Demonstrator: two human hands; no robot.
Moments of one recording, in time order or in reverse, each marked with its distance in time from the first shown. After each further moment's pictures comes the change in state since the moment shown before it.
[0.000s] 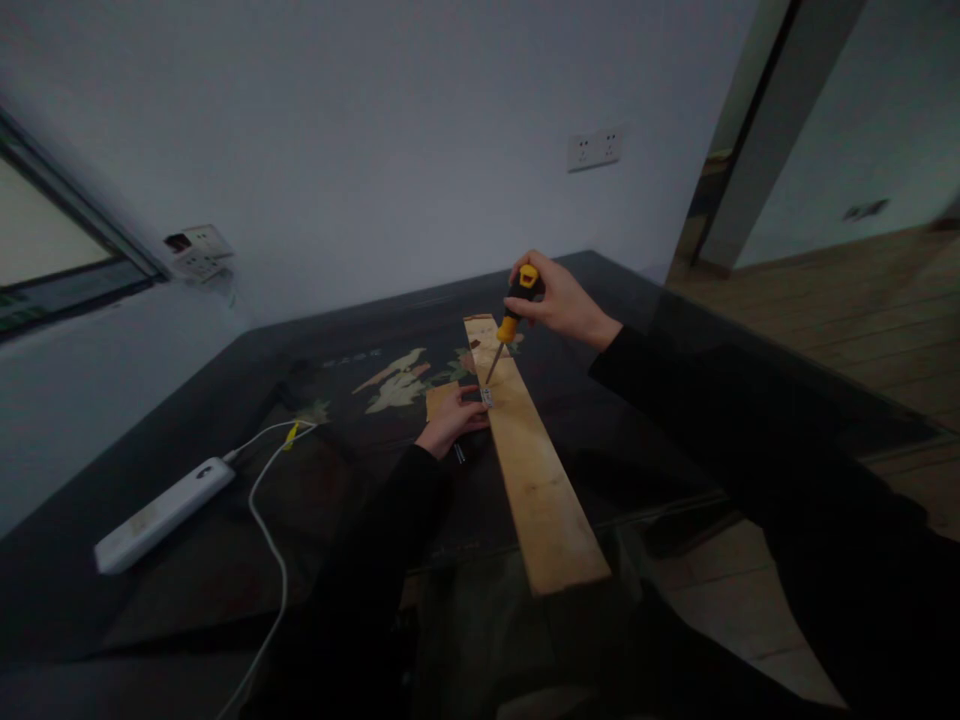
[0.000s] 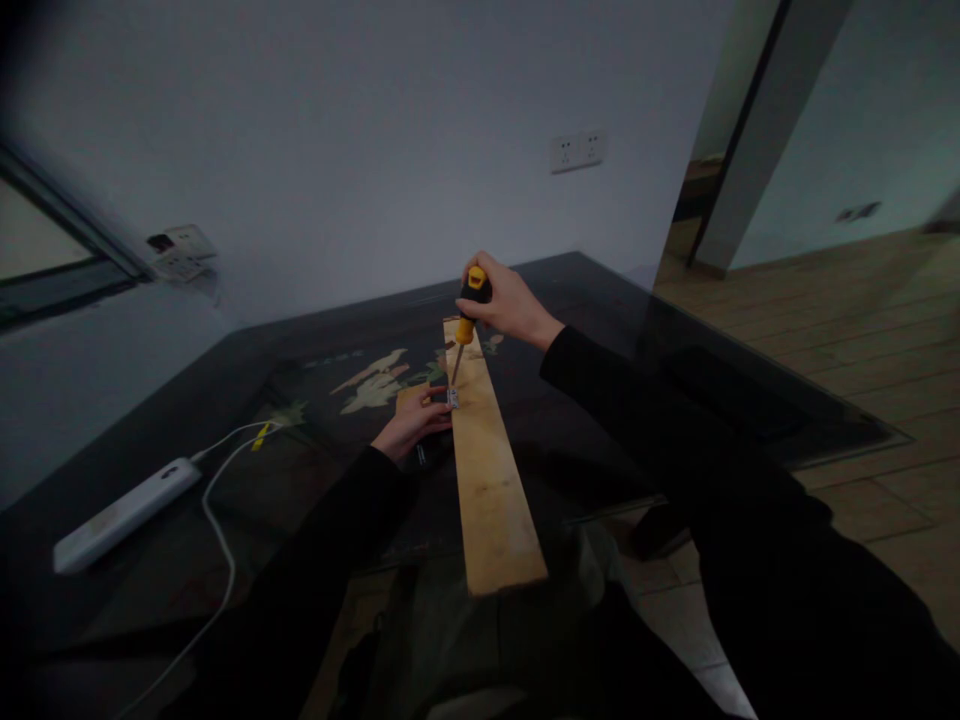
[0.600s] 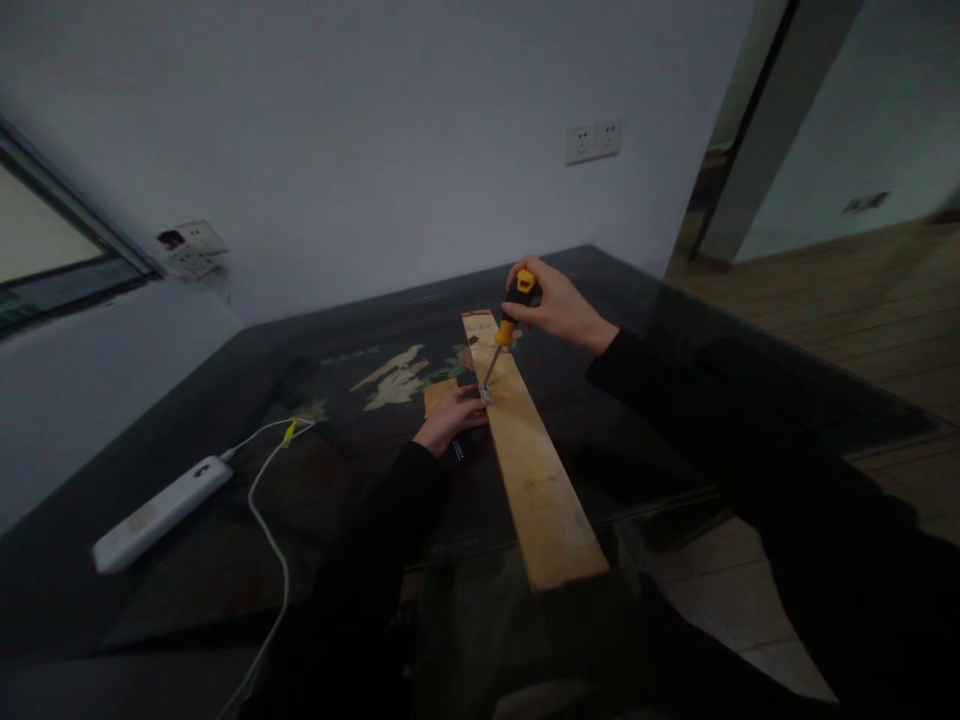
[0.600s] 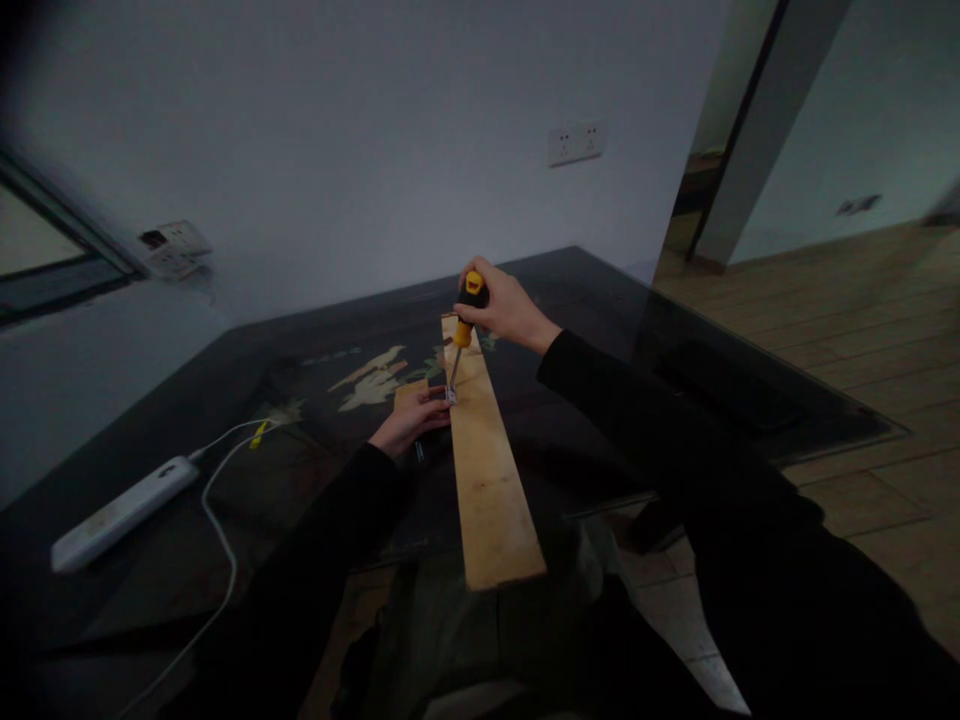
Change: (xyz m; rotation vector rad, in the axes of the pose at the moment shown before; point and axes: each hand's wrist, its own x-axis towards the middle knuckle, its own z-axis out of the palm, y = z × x) left_hand 0.000 0.002 0.001 0.011 -0.034 -0.026; right_hand -0.008 0.001 0.005 -0.059 -0.032 0.032
